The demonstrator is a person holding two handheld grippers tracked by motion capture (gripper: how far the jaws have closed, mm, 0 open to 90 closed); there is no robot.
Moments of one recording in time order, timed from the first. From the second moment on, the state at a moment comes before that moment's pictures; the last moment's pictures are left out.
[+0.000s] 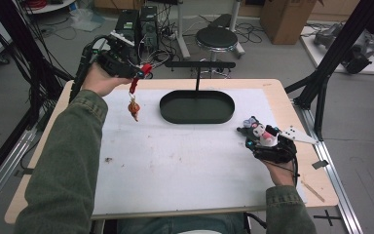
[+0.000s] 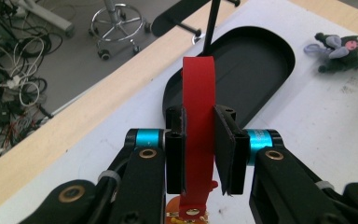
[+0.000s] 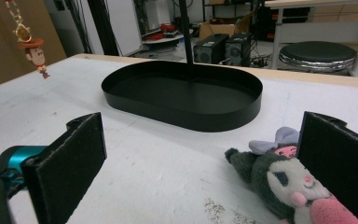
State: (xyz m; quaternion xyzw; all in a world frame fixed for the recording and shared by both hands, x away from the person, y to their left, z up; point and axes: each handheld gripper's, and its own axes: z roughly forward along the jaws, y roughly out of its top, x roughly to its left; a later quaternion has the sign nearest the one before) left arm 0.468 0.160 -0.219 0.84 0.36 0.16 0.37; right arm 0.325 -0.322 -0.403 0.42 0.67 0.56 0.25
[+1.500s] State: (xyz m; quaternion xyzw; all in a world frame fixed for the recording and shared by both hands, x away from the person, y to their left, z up) left arm 0.535 0.069 -0.206 0.85 0.34 0.18 0.35; right arm 0.323 -0.332 -0.404 0.42 0.67 0.57 0.24
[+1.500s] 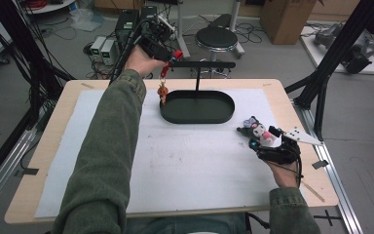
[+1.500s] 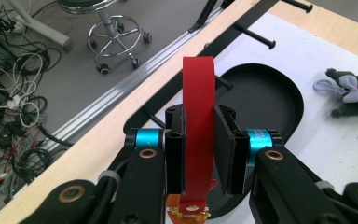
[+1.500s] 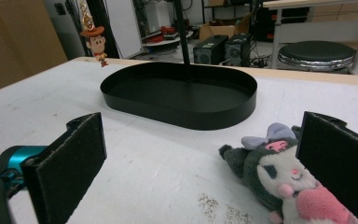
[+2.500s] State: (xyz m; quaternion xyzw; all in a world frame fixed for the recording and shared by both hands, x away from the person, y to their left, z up) left arm 0.581 0.046 -0.211 0.84 0.34 0.18 0.37; right arm 0.319 -0.341 -0.406 0.43 0.66 0.56 0.25
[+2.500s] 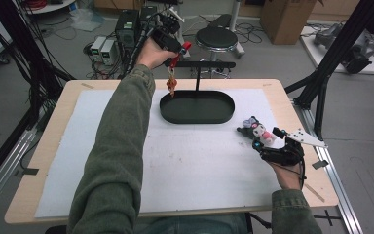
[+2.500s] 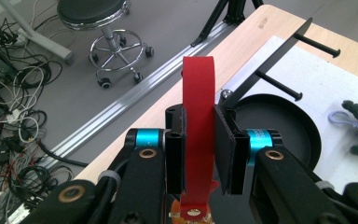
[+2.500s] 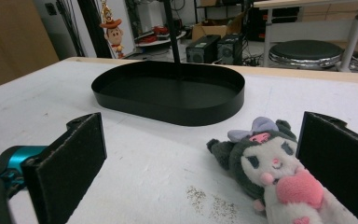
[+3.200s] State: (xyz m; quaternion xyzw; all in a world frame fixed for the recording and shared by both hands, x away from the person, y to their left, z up) left arm 0.580 0.058 -0.206 0.84 0.34 0.13 0.39; right arm 0.318 -0.342 -0.406 0.43 0.66 0.56 0.25
